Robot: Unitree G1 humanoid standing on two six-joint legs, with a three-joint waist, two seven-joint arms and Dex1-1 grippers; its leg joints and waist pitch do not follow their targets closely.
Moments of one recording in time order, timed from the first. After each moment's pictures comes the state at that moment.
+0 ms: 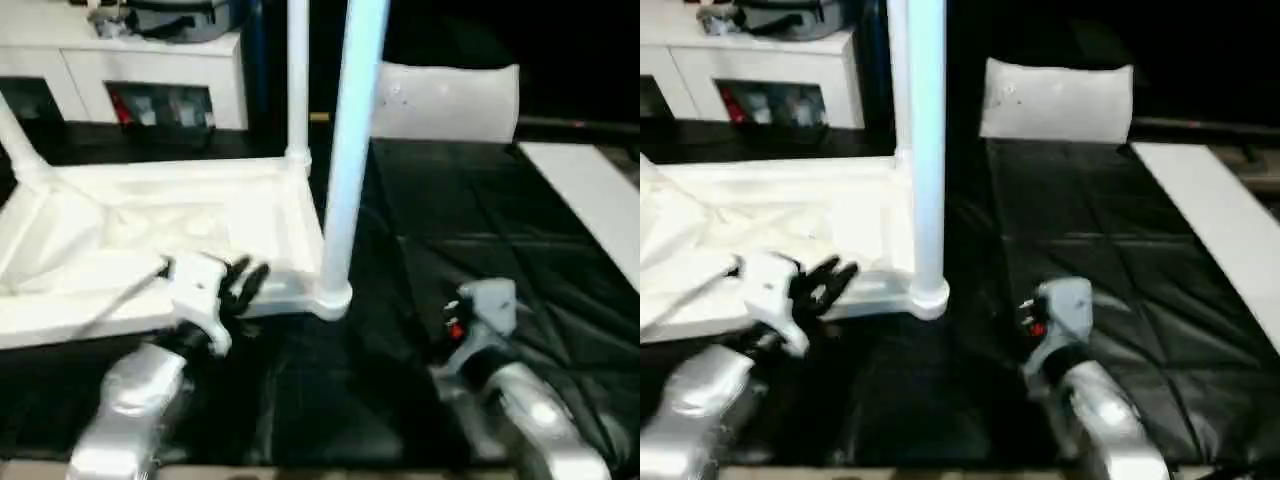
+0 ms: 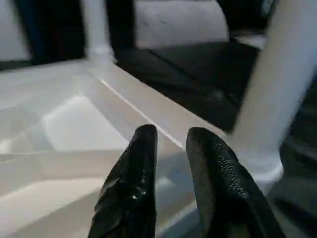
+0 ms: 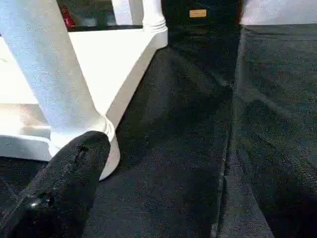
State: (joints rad) left arm 0.04 0.25 -0.03 -0.32 -0.16 0.37 -0.46; right arm 0.16 -0.14 0.04 -0.31 0.21 0.38 0.31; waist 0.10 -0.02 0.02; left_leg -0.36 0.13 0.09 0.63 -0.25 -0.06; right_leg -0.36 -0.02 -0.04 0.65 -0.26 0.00
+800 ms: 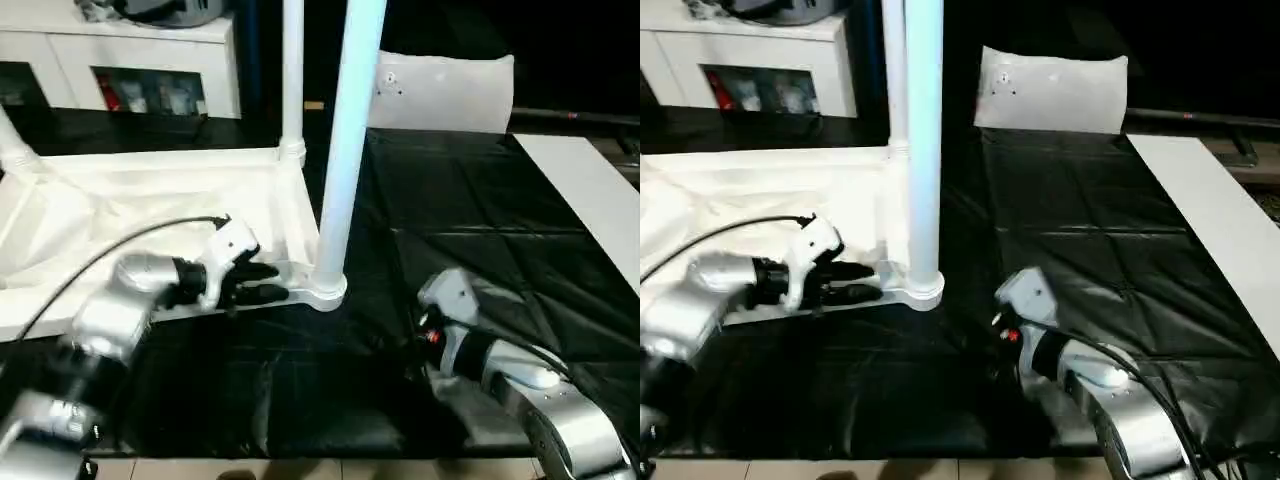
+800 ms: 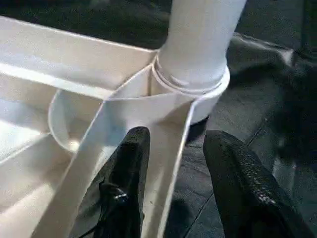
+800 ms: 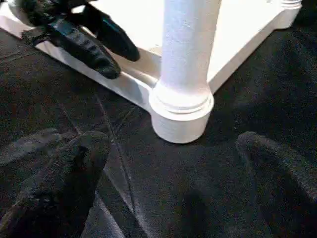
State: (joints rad) left arm -0.53 0.53 -0.24 0.39 -0.14 0.37 -1.11; right arm -0.02 -0.37 0.17 -0.23 0.24 0.43 0.68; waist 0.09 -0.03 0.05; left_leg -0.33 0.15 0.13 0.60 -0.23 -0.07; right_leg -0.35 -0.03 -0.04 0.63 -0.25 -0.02
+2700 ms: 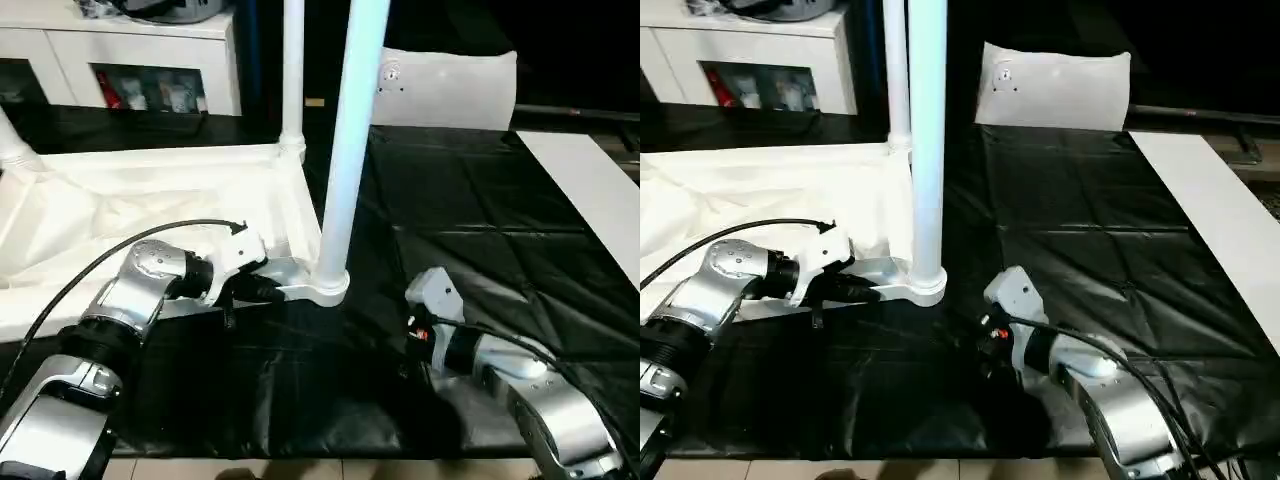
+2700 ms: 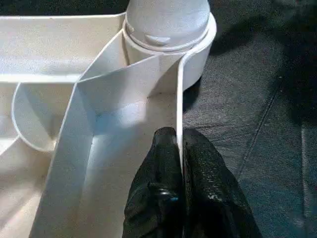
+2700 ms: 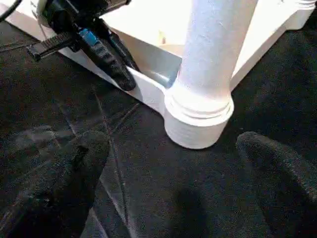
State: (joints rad) left arm -0.64 0.50 -0.30 0.68 -0.01 0.01 -1.19; right arm -0.07 -0.37 0.21 -0.17 0.20 0.38 0.69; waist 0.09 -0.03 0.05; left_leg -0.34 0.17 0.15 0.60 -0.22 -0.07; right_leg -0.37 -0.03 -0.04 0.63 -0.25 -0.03
